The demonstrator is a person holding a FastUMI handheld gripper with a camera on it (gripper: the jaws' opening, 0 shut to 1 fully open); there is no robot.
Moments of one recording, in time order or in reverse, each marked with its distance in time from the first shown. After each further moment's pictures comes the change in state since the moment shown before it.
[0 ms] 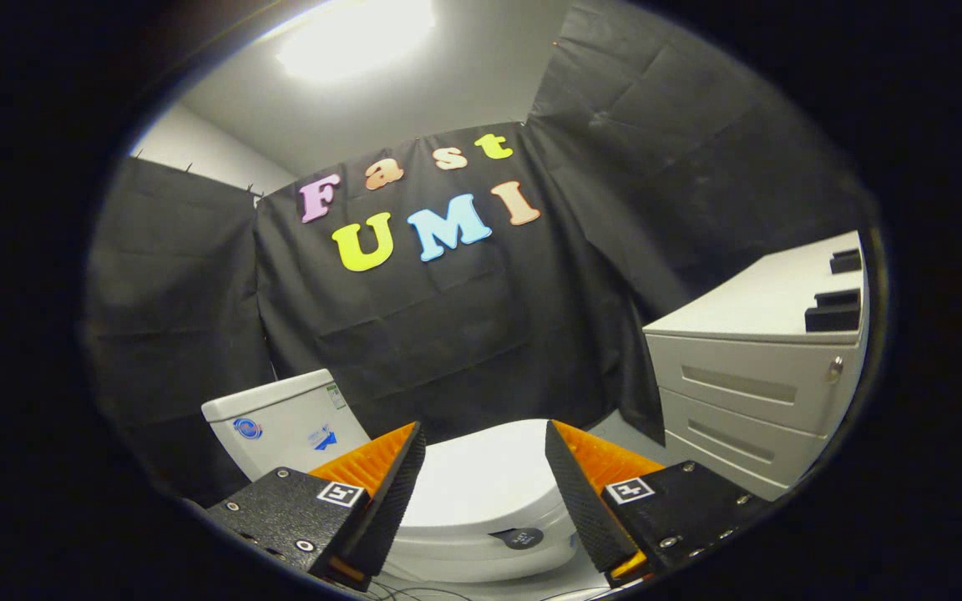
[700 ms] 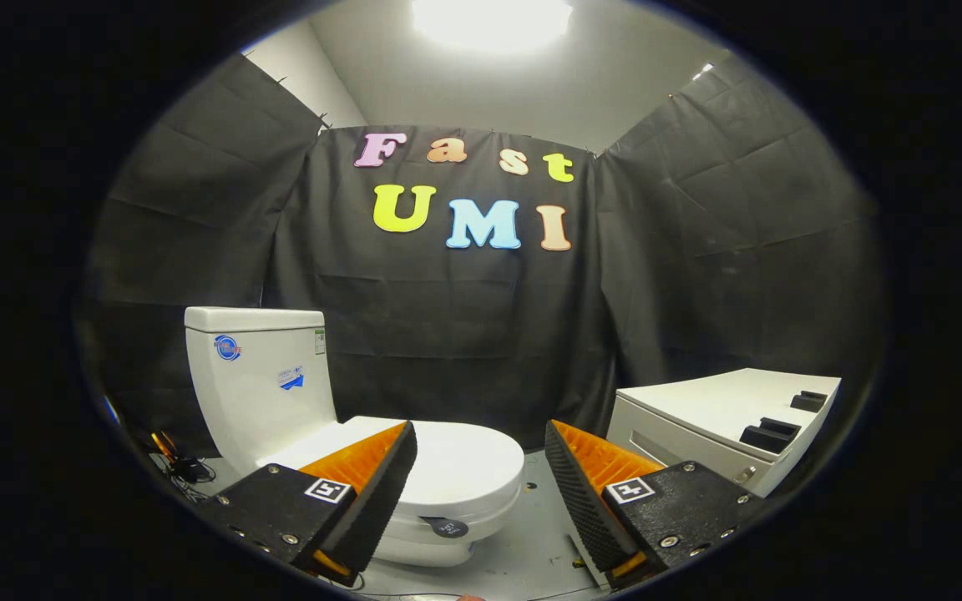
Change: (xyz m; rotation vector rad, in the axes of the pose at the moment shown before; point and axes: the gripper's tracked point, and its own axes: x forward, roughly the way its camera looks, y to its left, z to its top) arm -0.044 0.022 0.022 -0.486 -0.003 -0.028
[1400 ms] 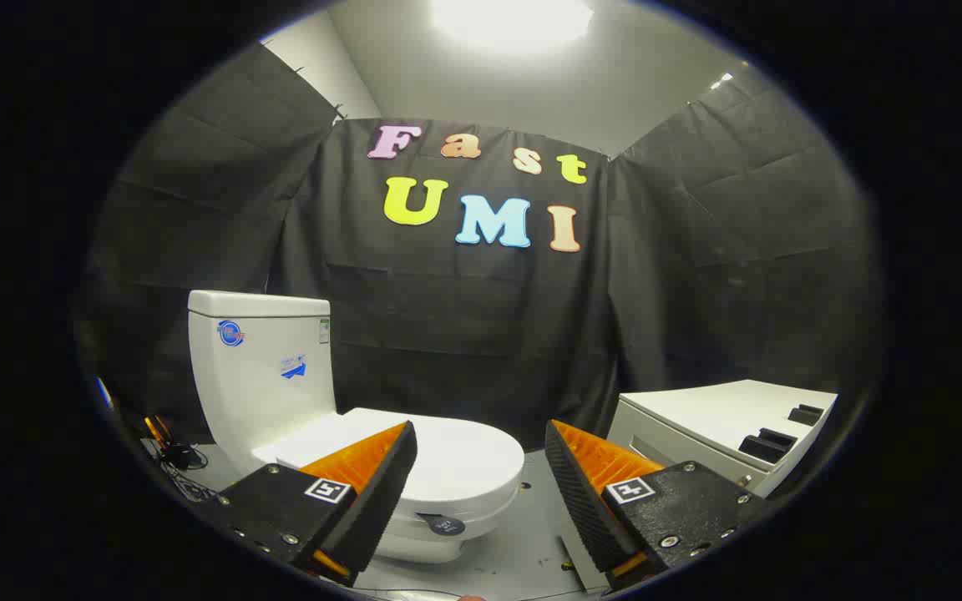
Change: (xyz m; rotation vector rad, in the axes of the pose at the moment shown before) arm 0.002 0.005 -0.001 -0.061 0.011 0.006
